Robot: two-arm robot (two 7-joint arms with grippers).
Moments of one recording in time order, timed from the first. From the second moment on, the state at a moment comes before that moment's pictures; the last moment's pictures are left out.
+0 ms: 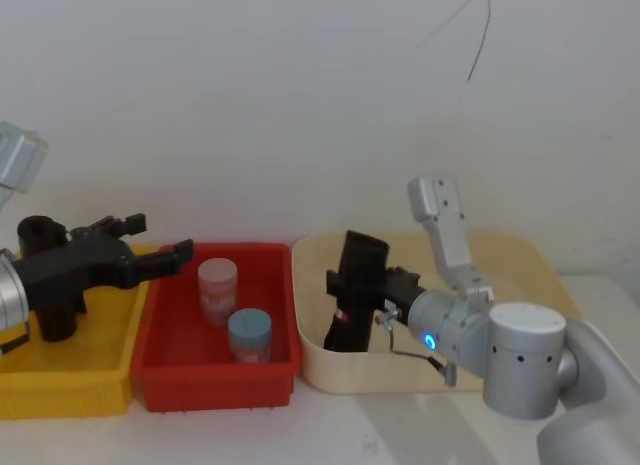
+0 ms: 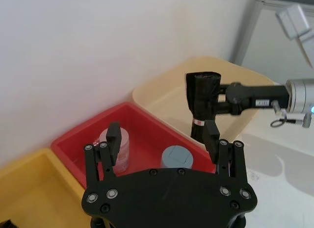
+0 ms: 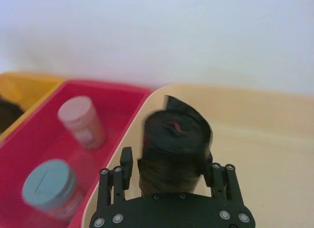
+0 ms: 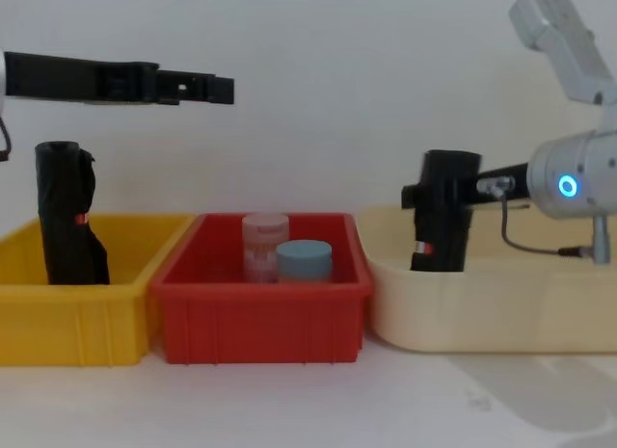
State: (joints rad) left arm -0.59 0.52 0.38 -1.46 -0.64 0.35 -0.61; right arm 0.57 0.16 -0.36 -1.29 0.39 0.49 0.09
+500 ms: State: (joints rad) left arm -0.56 0.54 0.36 -1.47 -0.65 0.35 -0.58; right arm 0.61 0.14 -0.30 -1.29 0.38 0.47 0.01
